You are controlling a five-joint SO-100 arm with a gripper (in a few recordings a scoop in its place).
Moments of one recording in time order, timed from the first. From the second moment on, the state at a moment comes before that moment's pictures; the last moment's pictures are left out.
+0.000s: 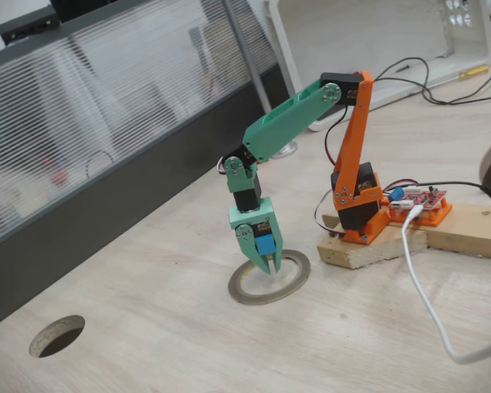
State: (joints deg) arm 47.8 114.4 135.4 63.6 80.8
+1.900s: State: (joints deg) arm 47.8 114.6 135.5 63.6 80.5
